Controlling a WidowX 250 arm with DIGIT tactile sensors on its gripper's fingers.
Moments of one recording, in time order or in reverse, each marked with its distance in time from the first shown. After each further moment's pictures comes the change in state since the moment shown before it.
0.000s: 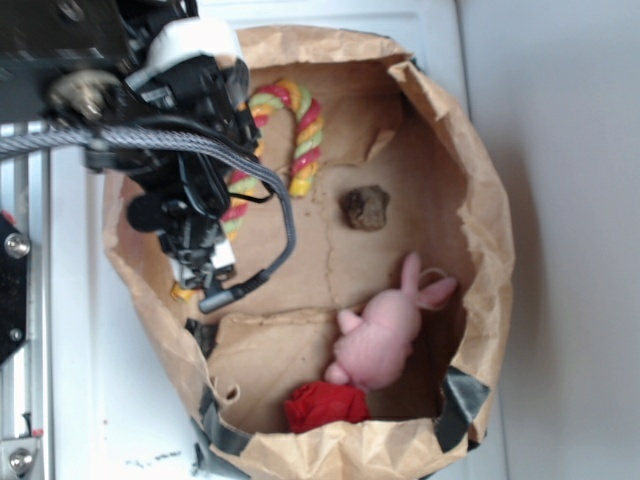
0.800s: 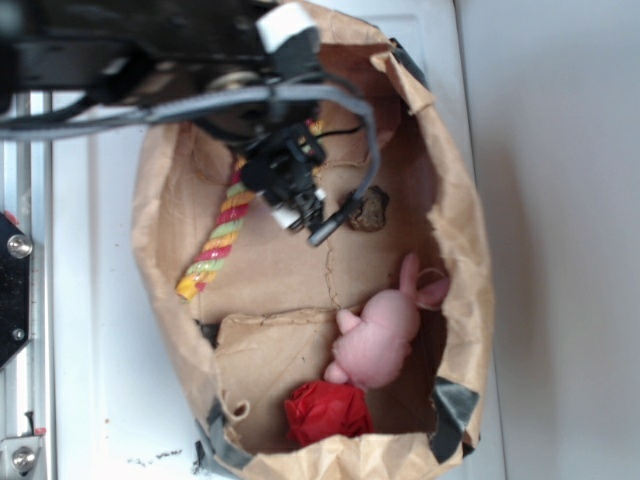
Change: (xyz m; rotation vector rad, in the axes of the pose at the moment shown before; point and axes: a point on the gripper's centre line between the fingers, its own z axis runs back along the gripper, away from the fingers) arm 0.042 0.007 -0.036 0.069 -0.047 0.244
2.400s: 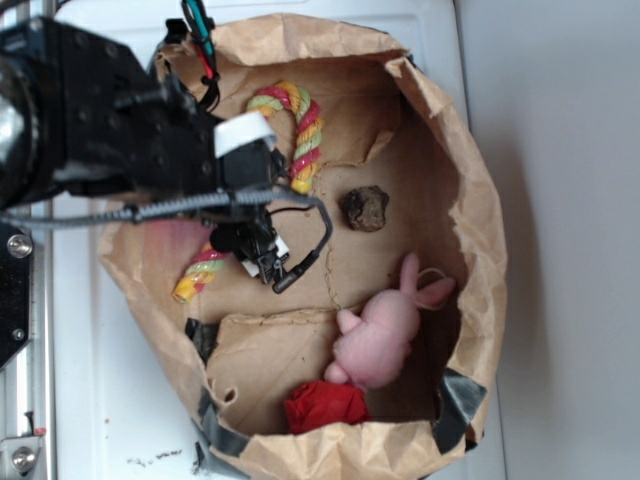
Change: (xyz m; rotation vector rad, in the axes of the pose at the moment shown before) arm -0.051 0.003 -0.049 0.063 -0.011 -0.013
